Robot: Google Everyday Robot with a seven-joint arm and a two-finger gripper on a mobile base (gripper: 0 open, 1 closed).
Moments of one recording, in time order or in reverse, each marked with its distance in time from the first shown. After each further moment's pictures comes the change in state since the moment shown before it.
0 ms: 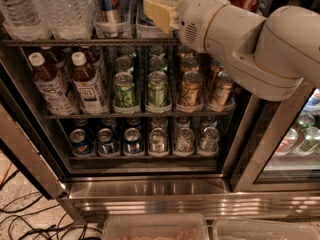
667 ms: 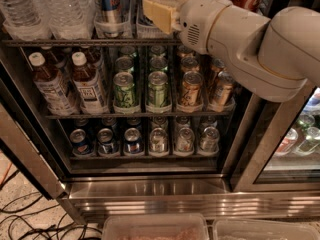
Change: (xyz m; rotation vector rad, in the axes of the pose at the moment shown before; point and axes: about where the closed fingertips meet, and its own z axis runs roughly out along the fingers) arm -0.003 0.007 -0.005 -0.037 -0.015 -0.003
